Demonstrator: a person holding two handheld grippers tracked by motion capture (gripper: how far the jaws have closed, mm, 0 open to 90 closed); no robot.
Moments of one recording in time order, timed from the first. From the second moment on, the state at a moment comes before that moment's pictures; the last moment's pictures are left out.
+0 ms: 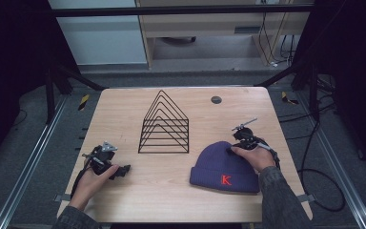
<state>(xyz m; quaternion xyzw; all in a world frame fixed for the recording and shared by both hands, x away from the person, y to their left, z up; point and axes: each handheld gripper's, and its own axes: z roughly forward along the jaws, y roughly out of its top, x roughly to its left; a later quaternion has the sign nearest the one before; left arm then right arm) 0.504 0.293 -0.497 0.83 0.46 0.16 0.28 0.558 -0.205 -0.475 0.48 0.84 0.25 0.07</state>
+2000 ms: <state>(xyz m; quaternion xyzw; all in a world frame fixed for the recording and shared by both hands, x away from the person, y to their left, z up) 0.509 0.227 -0.313 0.80 0.34 0.17 0.46 0.530 -0.171 -0.232 0.35 0.80 0.43 0.25</state>
